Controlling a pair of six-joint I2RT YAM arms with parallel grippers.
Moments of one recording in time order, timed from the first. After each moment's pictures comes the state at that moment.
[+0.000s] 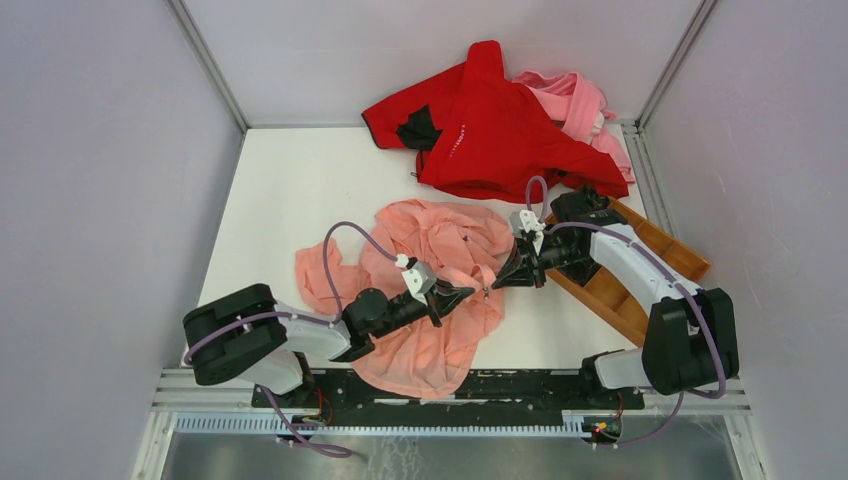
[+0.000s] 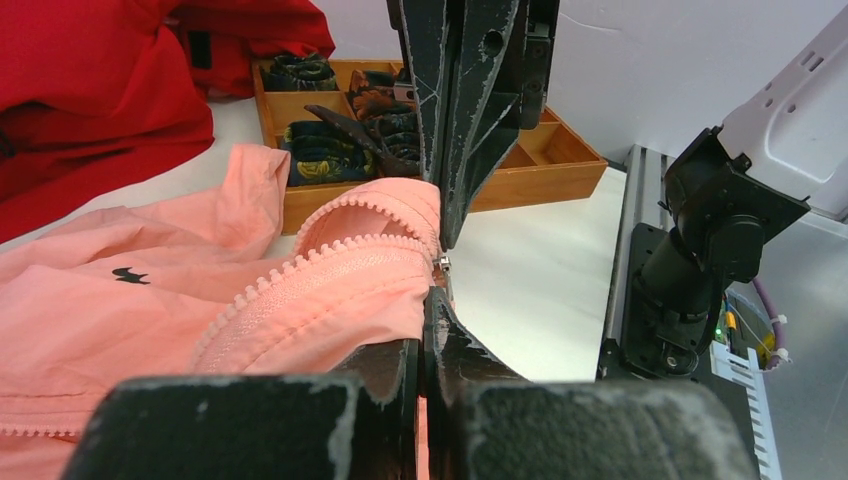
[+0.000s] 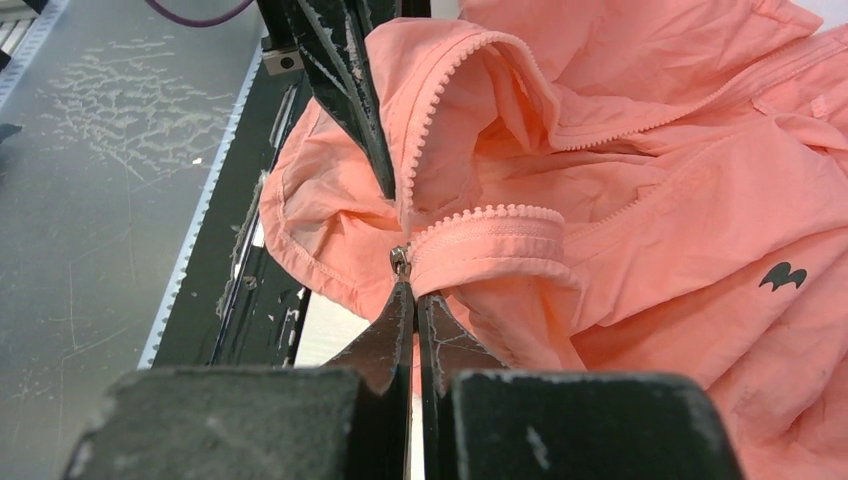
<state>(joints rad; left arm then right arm) -1.11 1.43 0.30 1.27 0.03 -0.16 0.23 1.38 0.92 -0.96 -1.31 -1.21</state>
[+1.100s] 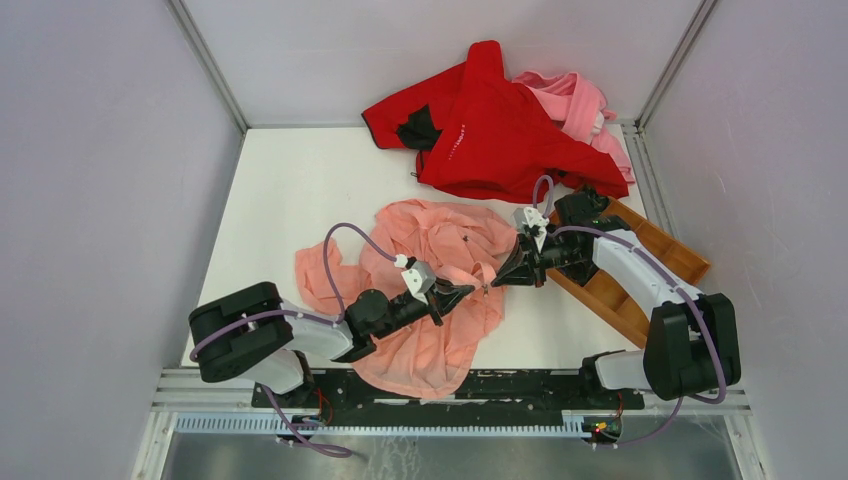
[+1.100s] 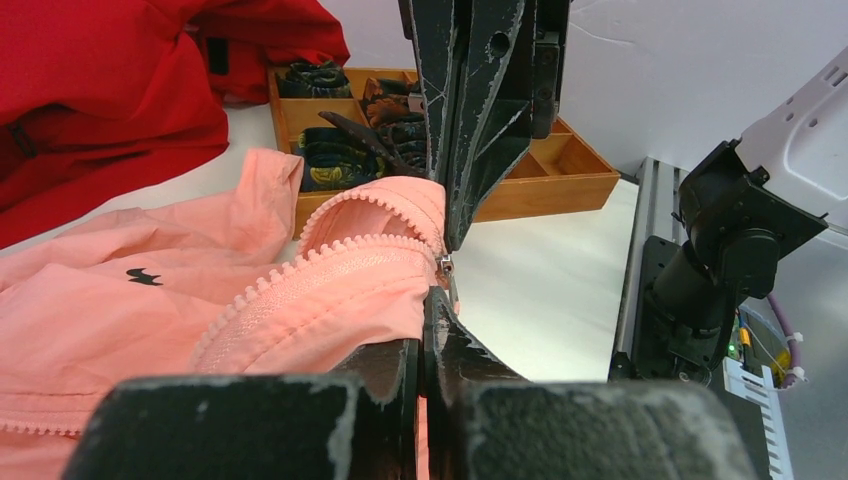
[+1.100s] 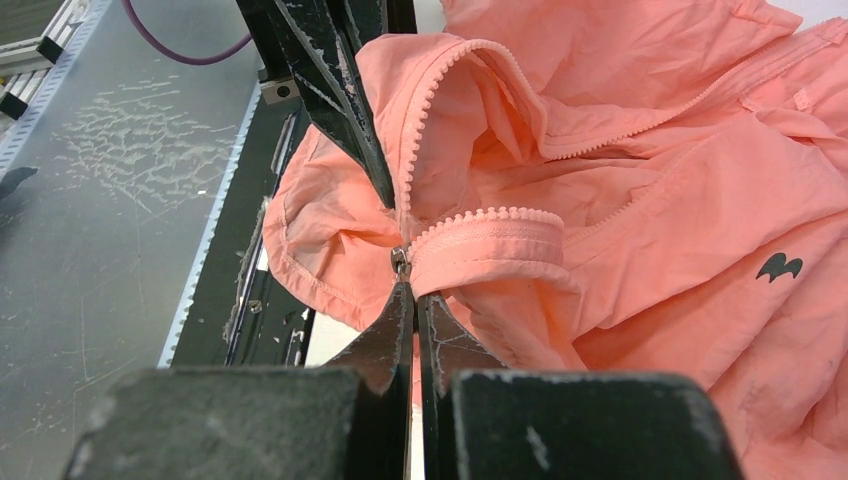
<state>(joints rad) -1.11 1.46 0.30 1.32 -0.01 -0.16 0.21 1.35 0.87 -0.82 -1.35 -1.05</state>
